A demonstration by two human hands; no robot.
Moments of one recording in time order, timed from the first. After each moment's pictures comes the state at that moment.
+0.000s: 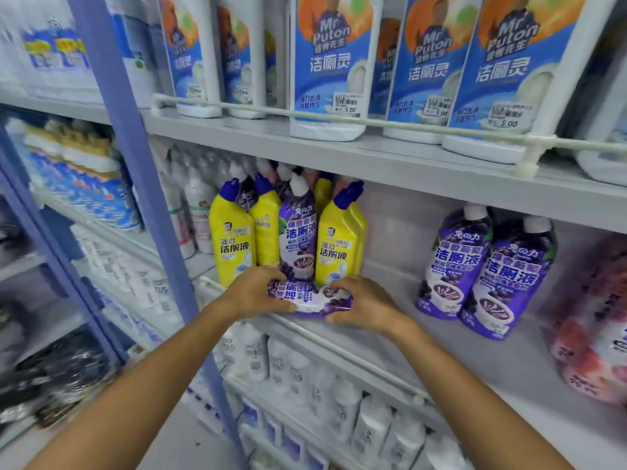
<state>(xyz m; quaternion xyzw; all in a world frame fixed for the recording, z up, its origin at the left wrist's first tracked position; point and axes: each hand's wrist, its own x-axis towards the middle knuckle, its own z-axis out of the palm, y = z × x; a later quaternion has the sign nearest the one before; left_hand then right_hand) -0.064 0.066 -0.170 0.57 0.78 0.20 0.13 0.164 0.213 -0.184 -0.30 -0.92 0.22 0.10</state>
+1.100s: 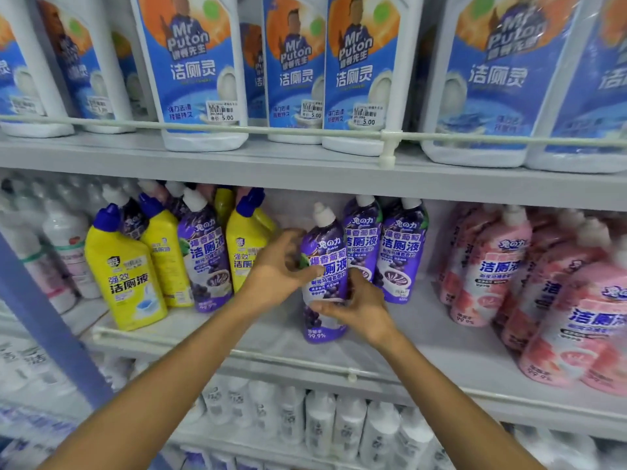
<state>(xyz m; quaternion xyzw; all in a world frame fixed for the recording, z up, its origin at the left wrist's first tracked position) 0.082 0.159 -0.124 0.65 0.51 0.52 0.23 0.273 0.191 -0.181 -0.45 -0.72 0.36 0.38</state>
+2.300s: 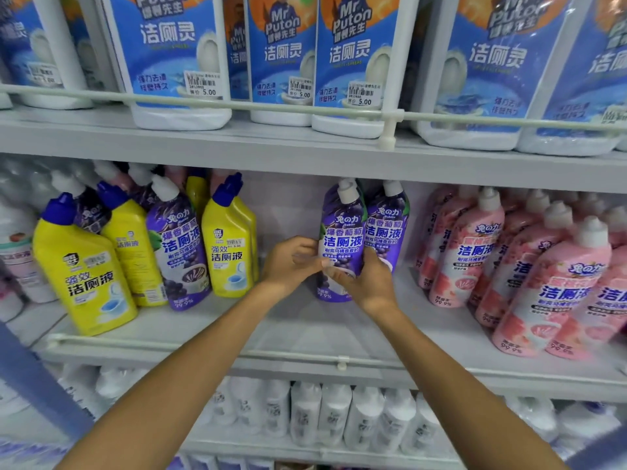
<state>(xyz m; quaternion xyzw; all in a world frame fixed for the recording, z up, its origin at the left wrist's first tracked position) 0.108 0.213 -0.168 0.60 0.53 0.51 0.32 0.289 0.219 -0.181 -0.58 -0.65 0.25 0.43</state>
